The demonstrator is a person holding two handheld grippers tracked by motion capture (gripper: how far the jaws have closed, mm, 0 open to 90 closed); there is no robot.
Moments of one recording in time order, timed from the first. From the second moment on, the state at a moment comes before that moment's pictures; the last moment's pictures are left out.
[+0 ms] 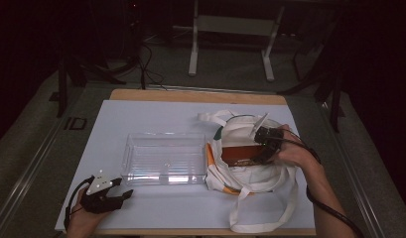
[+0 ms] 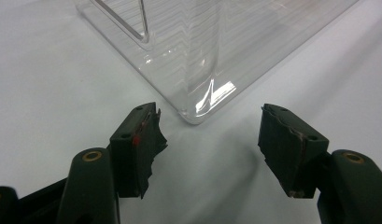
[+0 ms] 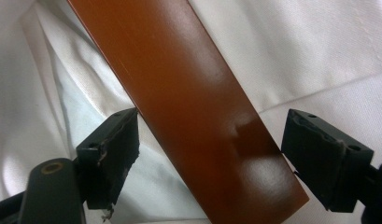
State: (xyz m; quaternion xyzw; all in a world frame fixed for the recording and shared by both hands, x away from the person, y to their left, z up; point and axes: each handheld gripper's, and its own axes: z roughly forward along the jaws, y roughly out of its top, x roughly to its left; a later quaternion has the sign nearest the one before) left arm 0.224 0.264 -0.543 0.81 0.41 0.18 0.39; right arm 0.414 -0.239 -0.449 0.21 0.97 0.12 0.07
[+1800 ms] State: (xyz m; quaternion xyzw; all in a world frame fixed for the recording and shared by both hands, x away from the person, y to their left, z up) left arm 0.225 0.262 -0.544 0.81 0.40 0.18 0.38; right arm 0.405 -0.241 -0.483 0.18 0.98 0.01 0.01
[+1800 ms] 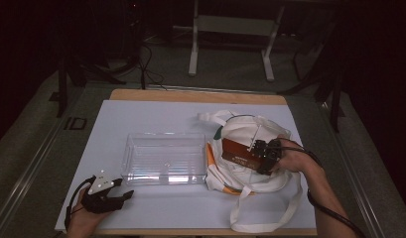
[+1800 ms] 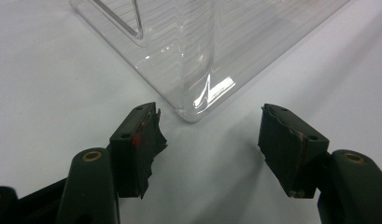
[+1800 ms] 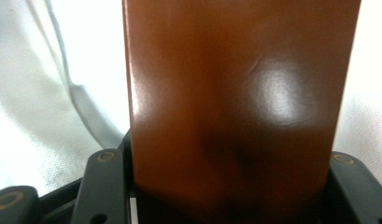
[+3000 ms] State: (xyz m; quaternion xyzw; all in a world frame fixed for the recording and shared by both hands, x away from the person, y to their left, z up) left arm 0.225 0.262 -0.544 0.81 0.40 0.17 0.38; right arm 0.394 -0.258 -0.435 0.16 0.98 0.06 0.04
